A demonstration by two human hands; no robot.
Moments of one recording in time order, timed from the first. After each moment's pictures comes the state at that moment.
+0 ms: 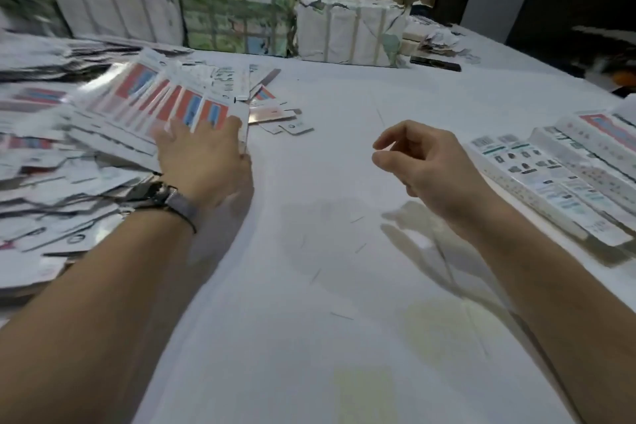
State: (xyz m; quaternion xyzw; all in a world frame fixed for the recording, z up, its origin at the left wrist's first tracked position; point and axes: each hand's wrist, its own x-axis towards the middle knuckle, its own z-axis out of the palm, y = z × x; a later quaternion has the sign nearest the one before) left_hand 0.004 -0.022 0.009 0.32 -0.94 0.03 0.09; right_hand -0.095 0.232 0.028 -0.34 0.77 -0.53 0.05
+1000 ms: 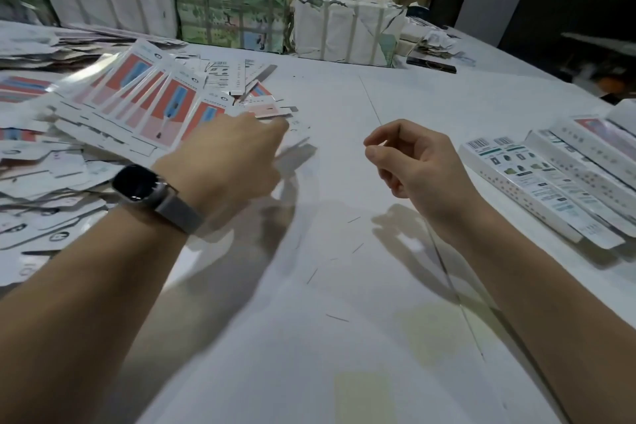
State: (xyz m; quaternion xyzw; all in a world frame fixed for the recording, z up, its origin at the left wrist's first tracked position) left_hand 0.010 0.012 0.038 0.11 -0.99 0.05 0.11; right_hand -0.086 0.223 0.024 -0.35 0.72 -0.59 0.07
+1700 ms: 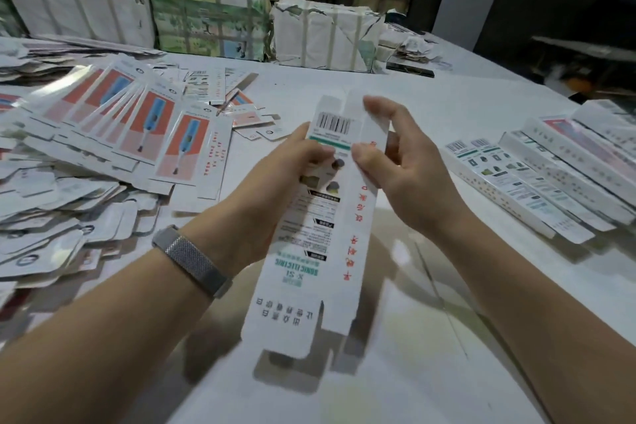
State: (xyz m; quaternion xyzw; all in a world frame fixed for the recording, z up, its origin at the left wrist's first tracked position) left_hand 0.017 0.081 0.034 0.02 -0.62 -0.79 0.06; right_hand -0.084 0.226 0.026 -0.38 0.76 -0.52 -0.02
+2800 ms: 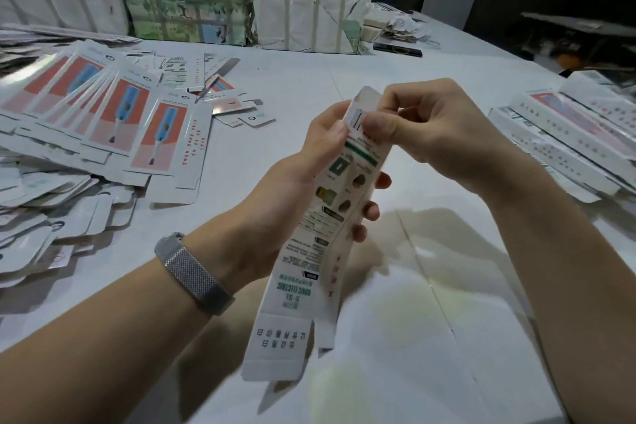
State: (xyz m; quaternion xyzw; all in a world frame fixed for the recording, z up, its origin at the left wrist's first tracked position) left_hand 0.013 0.109 0.030 -0.18 -0.67 -0.72 0.10; right_hand -0.091 0.259 0.070 -0.47 0.72 -0.50 0.10
